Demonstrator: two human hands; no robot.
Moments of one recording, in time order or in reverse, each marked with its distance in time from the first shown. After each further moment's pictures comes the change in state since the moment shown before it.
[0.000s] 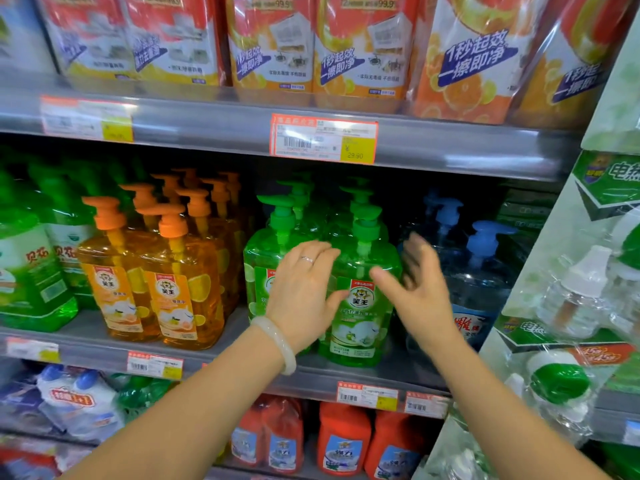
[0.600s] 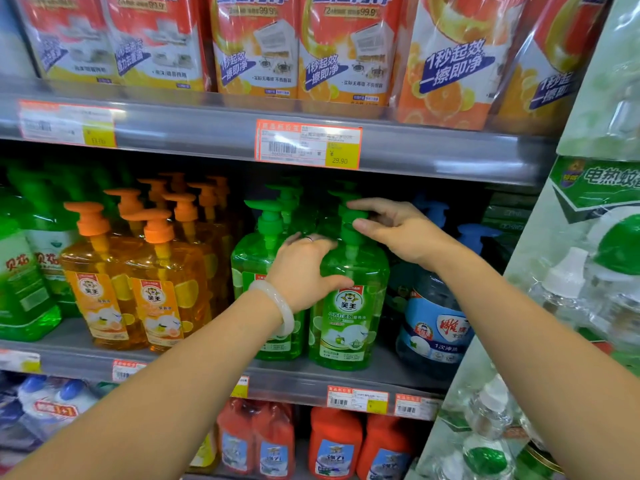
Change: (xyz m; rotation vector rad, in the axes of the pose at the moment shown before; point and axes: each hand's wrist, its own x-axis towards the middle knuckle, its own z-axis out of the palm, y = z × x) left_hand 0.045 0.001 -0.009 -0.109 -0.336 -0.087; right_hand 0.078 -0.052 -0.016 -0.209 -0.445 -0.056
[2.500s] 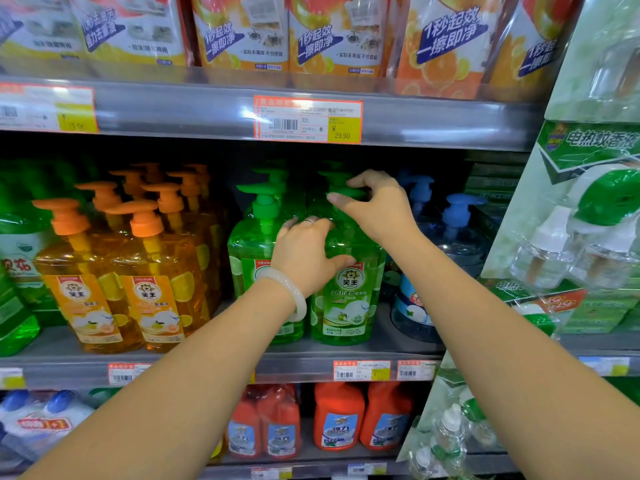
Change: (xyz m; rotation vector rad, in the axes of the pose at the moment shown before) left_hand -0.007 0.005 0.001 0.012 0.008 -0.033; right_hand 0.005 -0.013 0.042 -0.324 0.542 0.086
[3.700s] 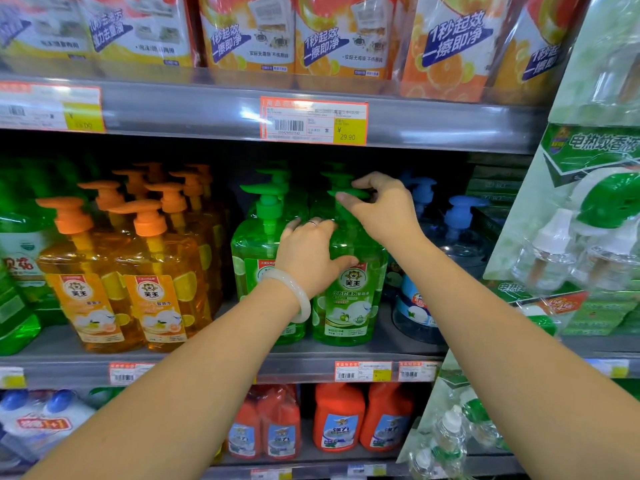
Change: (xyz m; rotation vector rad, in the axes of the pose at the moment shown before) left_hand 0.001 -0.001 0.002 0.011 0.024 0.016; right_hand 0.000 0.002 0.001 -0.010 0.042 -0.020
